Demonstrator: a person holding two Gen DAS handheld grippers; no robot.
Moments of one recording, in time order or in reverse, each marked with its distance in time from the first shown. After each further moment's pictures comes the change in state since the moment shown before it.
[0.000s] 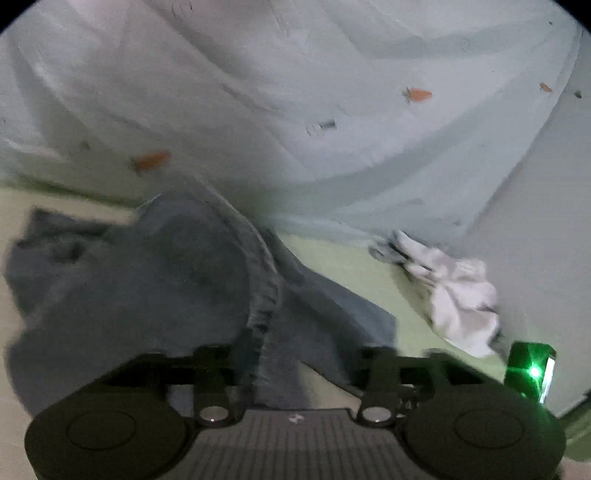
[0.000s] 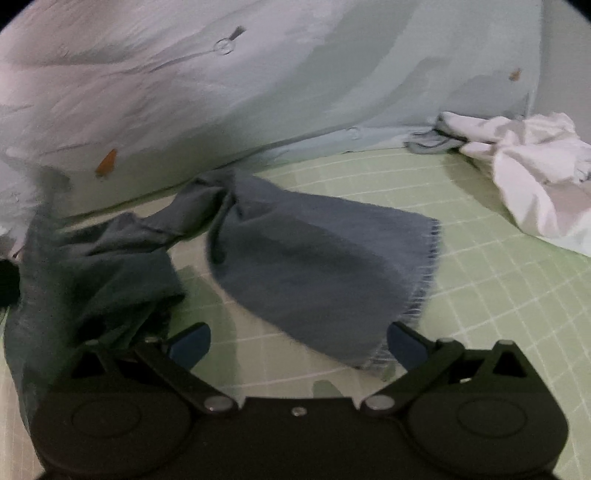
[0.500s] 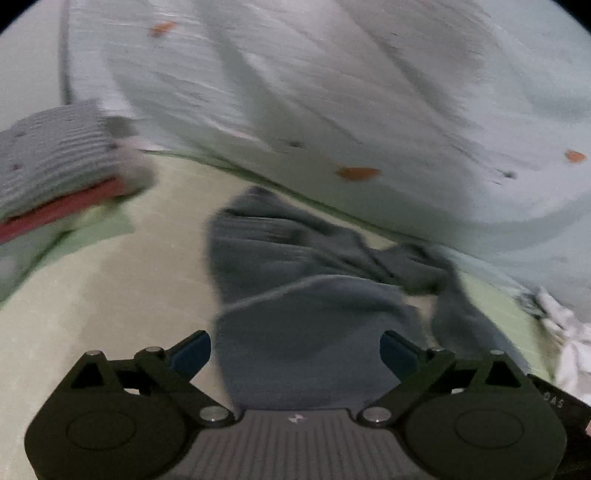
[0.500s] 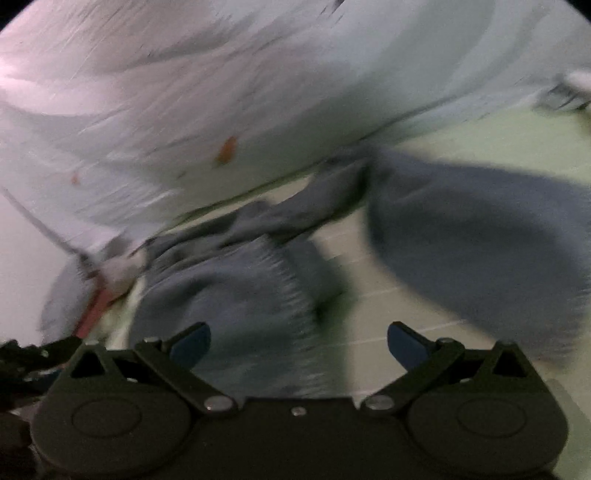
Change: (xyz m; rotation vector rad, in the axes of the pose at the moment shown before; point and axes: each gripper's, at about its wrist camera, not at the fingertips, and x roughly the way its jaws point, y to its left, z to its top) left arm -0.056 0.090 -0.024 -0.235 -0.119 0.463; right arm 0.040 0.055 0.006 0.053 0.110 0.497
